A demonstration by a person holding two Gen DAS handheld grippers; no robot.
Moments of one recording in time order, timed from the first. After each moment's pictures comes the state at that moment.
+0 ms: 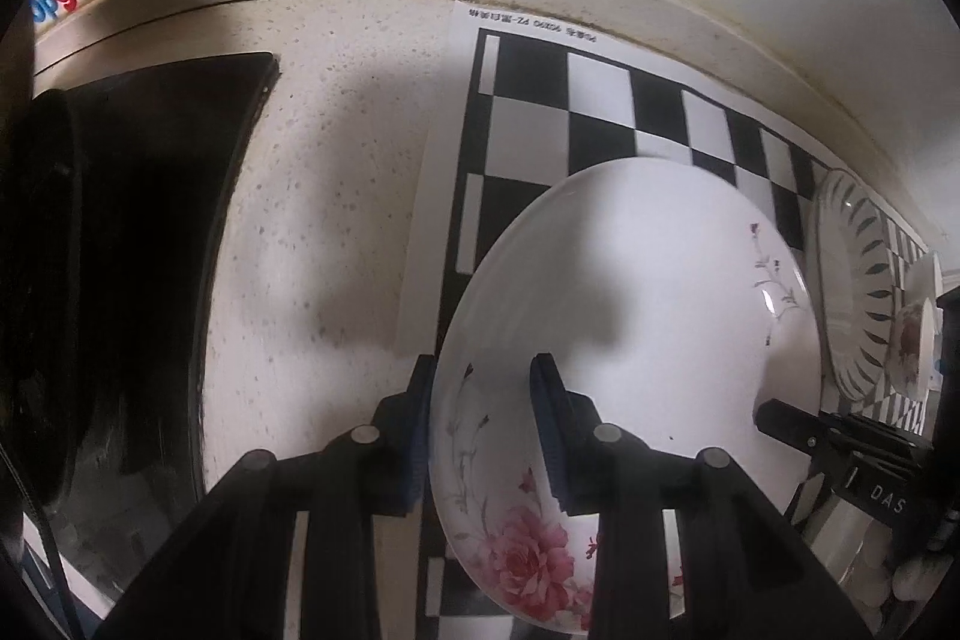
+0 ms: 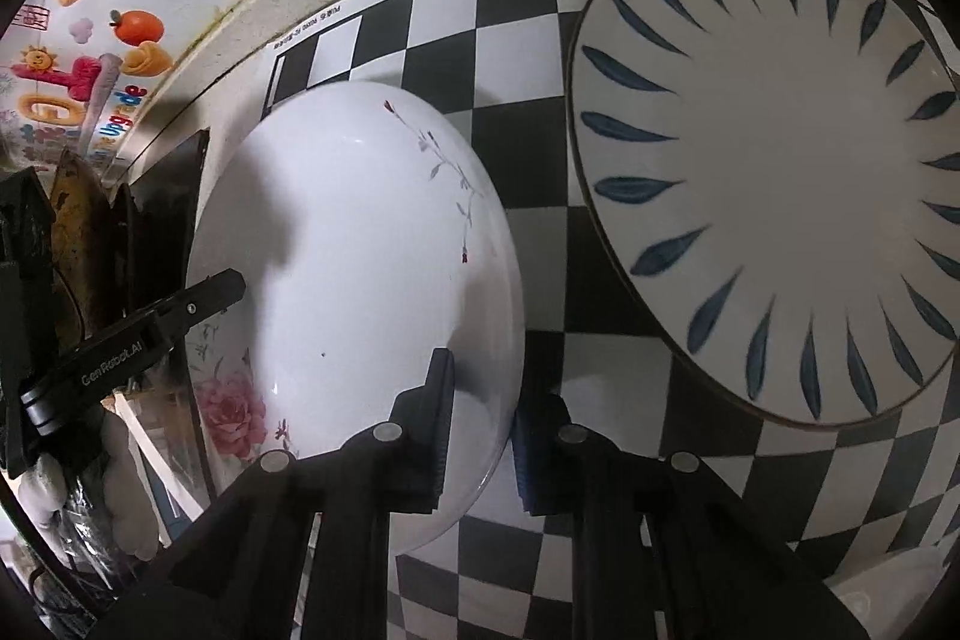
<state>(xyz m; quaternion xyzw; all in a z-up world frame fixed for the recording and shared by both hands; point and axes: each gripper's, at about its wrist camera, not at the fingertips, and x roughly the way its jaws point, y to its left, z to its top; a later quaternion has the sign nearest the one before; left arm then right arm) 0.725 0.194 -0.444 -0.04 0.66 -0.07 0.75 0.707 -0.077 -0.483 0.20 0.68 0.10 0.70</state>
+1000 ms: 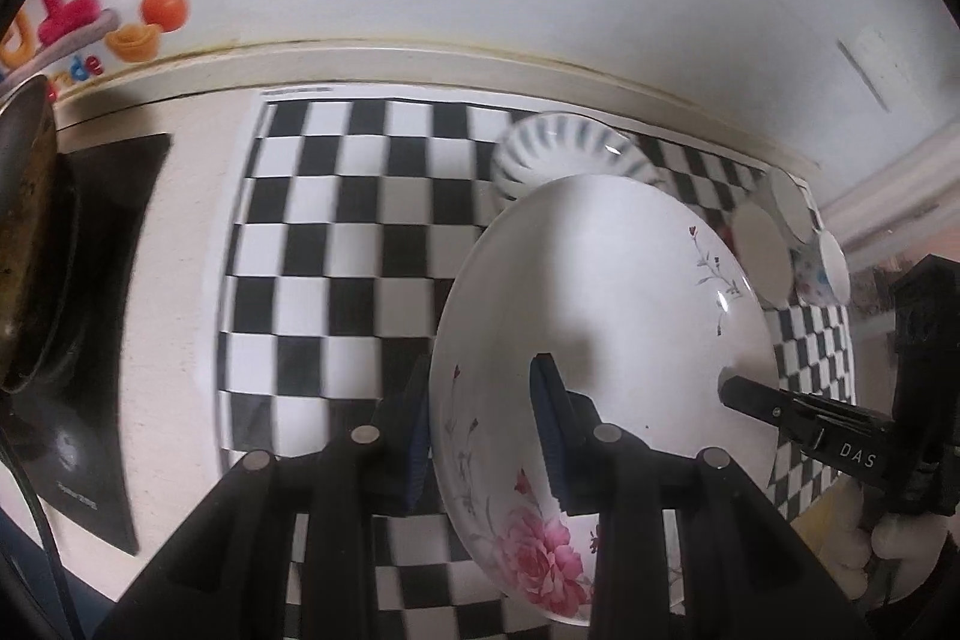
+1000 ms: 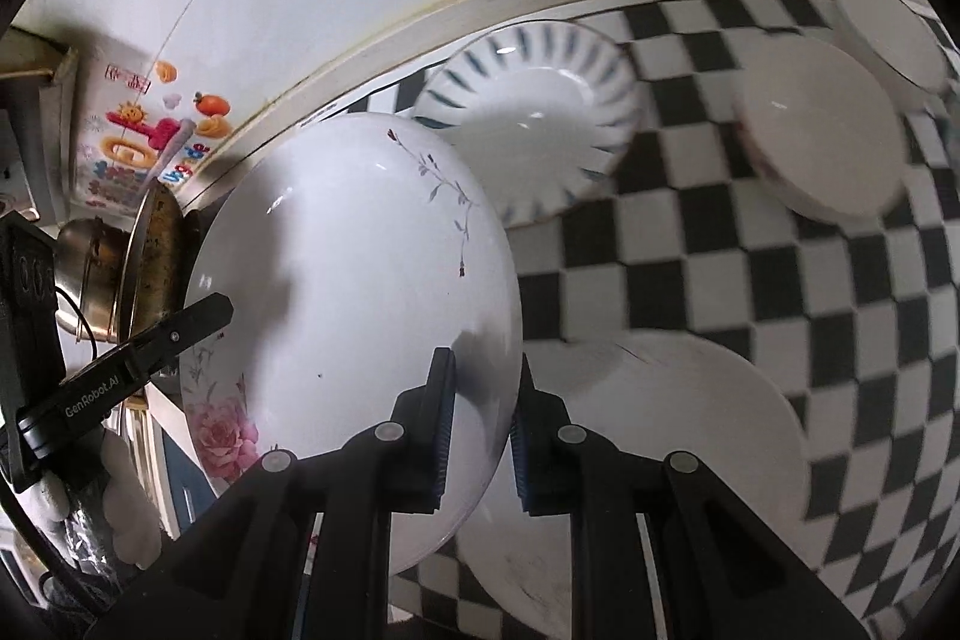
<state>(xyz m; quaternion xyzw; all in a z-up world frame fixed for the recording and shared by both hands) 0.624 0.073 -0.324 -0.03 0.59 -0.17 0.79 0.576 -0.213 -0.374 0.25 0.60 0.08 0.76</state>
